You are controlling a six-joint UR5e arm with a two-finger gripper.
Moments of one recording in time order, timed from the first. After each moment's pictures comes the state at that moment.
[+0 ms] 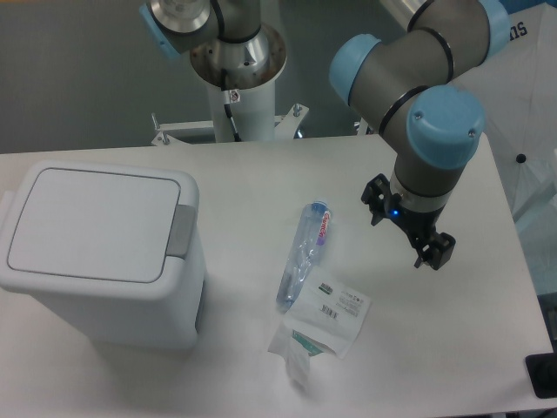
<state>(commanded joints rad) 2.57 -2.01 -1.29 -1.40 1.60 1.49</state>
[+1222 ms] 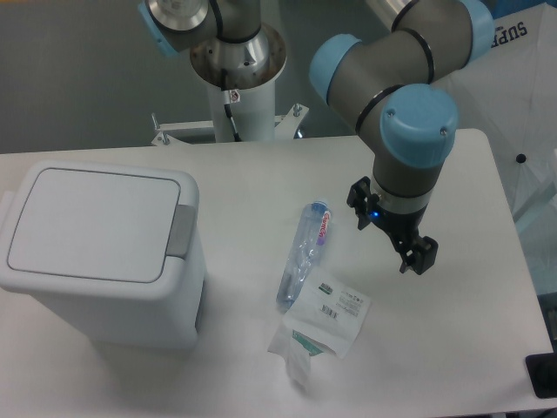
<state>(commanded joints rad) 2.56 -1.93 -1.33 -1.38 1.60 1.43</state>
